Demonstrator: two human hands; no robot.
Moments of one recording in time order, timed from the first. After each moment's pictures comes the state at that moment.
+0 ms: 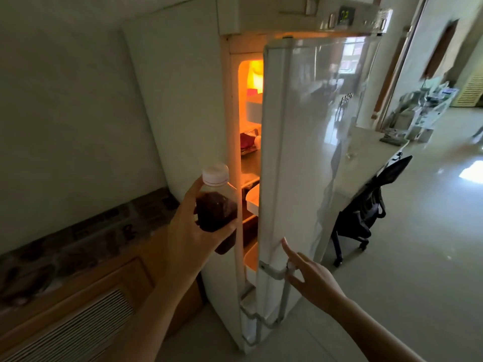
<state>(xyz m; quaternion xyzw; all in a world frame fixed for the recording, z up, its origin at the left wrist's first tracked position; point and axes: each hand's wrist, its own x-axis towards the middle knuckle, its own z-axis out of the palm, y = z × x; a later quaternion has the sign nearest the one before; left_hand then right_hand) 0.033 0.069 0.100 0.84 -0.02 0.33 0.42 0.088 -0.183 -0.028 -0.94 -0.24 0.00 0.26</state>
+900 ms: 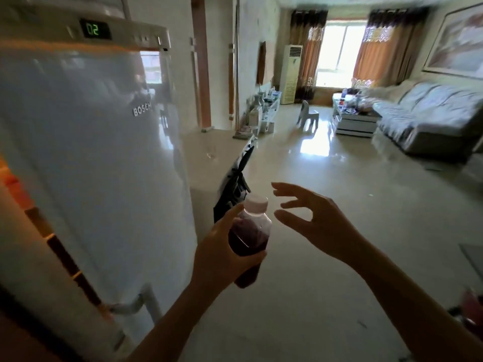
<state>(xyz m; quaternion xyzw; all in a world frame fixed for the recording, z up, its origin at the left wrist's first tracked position) 0.041 -0.246 0.077 0.82 -0.32 0.13 0.46 -0.030 -0.430 0.157 -0.92 -0.07 -0.22 0.33</state>
